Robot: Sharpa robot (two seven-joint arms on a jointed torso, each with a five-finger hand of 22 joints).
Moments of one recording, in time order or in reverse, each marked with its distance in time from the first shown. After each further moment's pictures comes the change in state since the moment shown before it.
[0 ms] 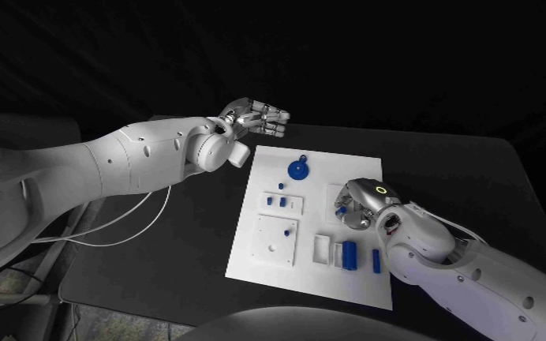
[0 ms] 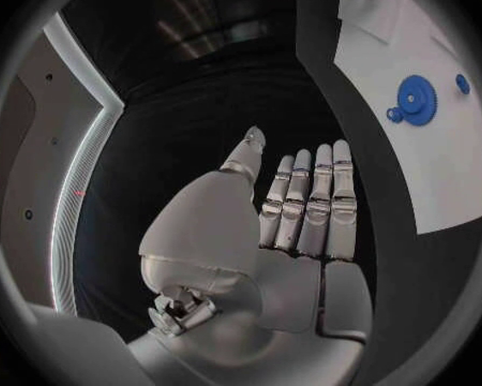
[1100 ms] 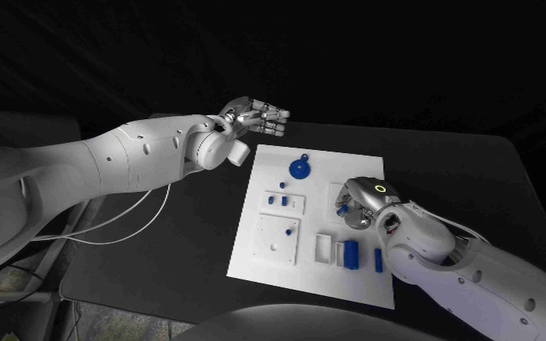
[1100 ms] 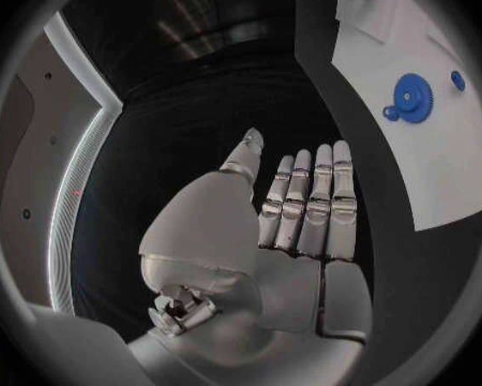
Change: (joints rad) left arm 0.000 -0.002 0.000 0.000 -0.001 0.008 -0.013; left_hand -0.011 0.003 0.002 0.021 -0.003 0.000 0.000 0.000 0.000 -0.005 -0.001 0.000 0.000 -0.003 0.003 0.000 0.000 0.000 -0.004 0.004 0.000 0.000; right arm 0.000 -0.009 -0.003 0.024 -0.045 0.007 -0.013; right_hand 0.013 0.006 0.087 -0.048 -0.003 0.049 -0.016 0.000 0.004 0.003 0.003 -0.005 0.000 0.018 -0.010 -0.008 0.012 0.006 -0.028 -0.007 0.176 0.000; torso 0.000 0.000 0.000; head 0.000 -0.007
